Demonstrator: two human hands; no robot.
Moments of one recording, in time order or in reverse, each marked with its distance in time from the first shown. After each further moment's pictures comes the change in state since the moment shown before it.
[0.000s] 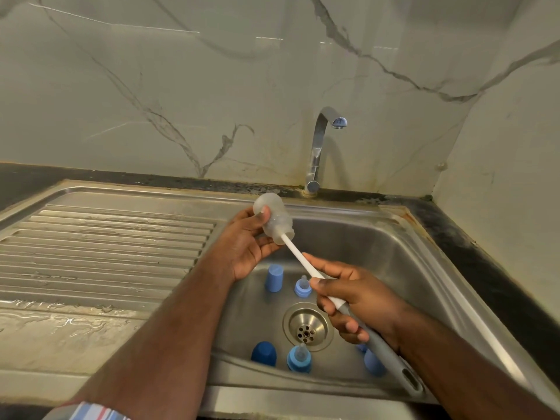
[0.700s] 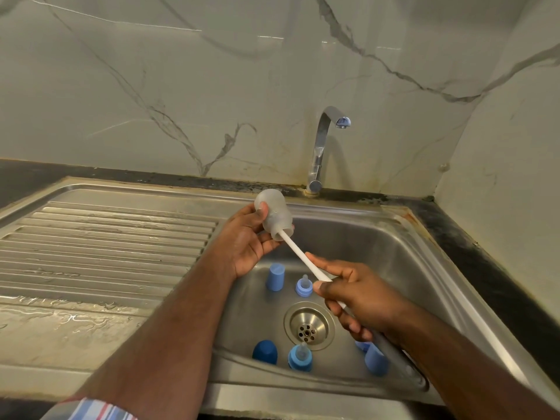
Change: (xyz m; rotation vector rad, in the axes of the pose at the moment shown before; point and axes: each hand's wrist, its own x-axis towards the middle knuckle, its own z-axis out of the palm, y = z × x) left_hand 0.000 0.004 -0.002 -0.073 -0.029 0.002; right_hand 0.000 -0.004 0.001 -0.319 0.125 -0.025
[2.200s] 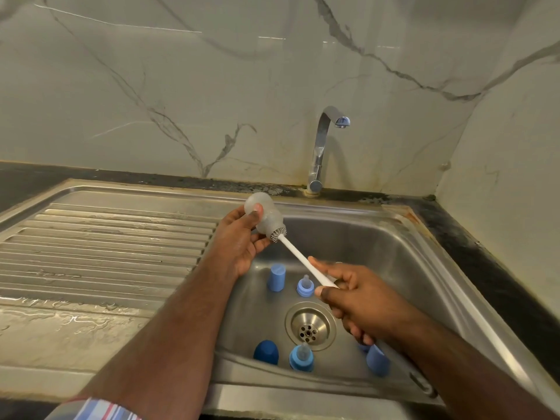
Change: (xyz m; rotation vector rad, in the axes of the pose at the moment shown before) left_hand 0.007 -0.002 -0.004 0.062 0.241 0.110; right_hand -0.008 0.000 0.005 -0.224 0.115 -0.028
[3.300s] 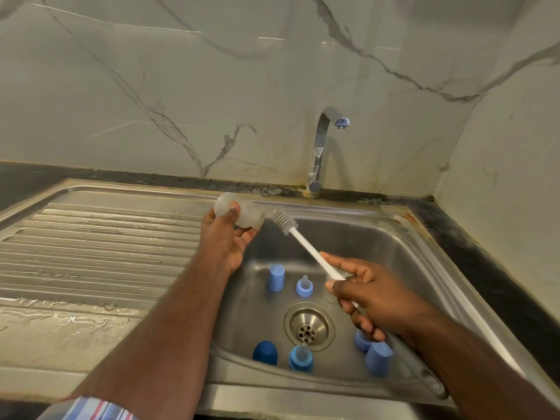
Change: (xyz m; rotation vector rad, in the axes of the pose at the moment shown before) left_hand 0.011 0.007 -0.007 -0.232 0.149 0.057; right_hand 0.001 0.002 -0.016 0.157 -0.042 0.038
